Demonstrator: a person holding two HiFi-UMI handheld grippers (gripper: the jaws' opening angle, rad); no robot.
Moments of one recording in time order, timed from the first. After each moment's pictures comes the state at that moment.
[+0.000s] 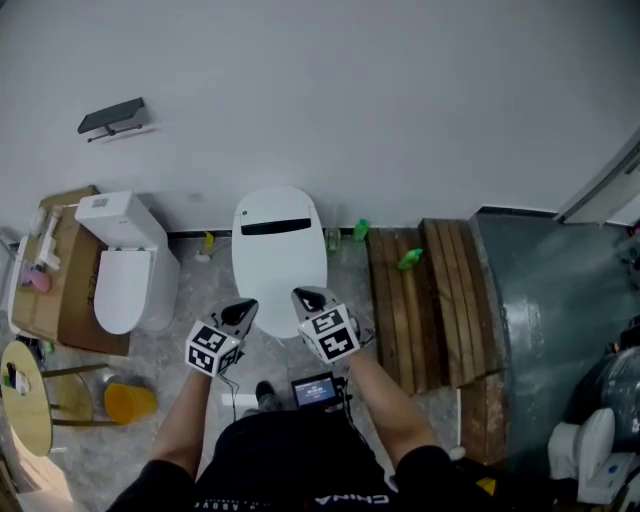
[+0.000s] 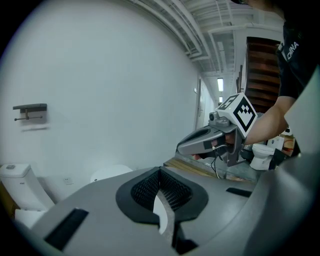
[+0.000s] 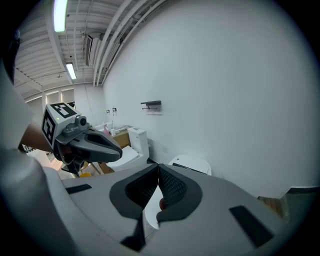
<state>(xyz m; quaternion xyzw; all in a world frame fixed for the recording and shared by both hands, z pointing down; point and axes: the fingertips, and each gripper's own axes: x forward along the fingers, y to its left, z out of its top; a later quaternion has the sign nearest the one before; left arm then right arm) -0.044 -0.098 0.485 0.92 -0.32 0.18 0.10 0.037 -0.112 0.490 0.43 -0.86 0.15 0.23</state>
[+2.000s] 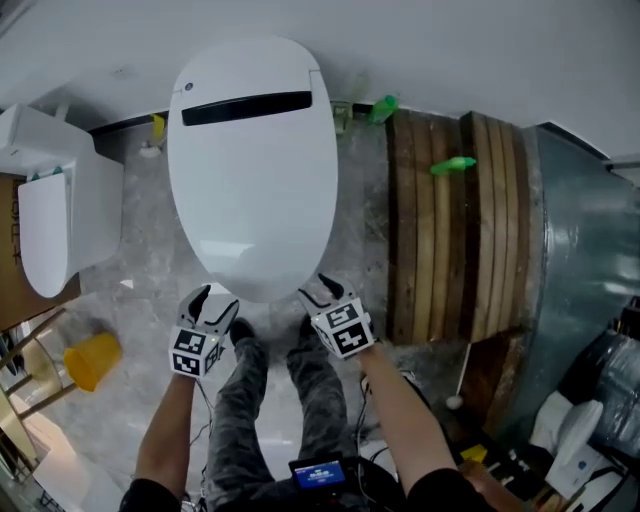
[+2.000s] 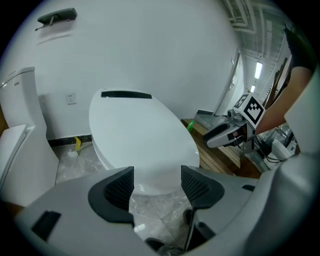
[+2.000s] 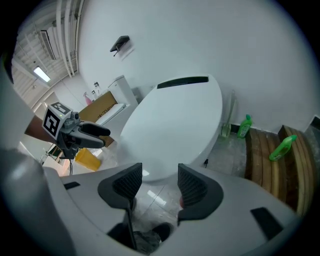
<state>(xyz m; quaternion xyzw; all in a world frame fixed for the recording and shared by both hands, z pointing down) -0.085 -0.121 0.927 0.83 -0.36 0.31 0.28 0.097 -0.116 0.942 0.38 -0.78 0.36 0.33</state>
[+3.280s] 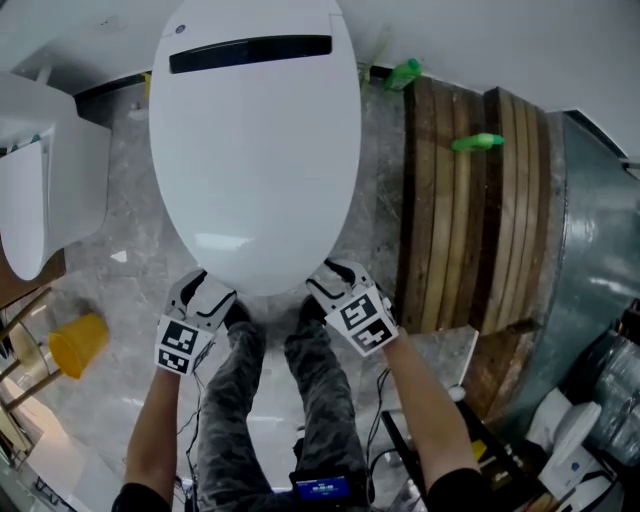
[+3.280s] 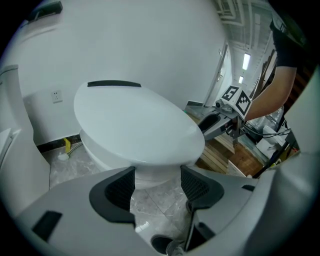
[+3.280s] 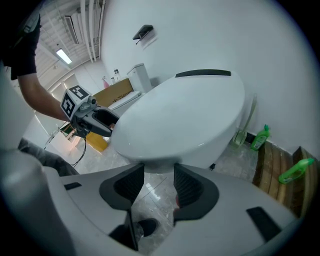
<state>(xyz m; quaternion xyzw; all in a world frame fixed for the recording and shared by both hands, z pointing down) -0.080 -0.105 0.976 0.85 -0.30 0.34 0.26 0.095 -0.102 0.989 0.29 -0.83 0.29 0.37</state>
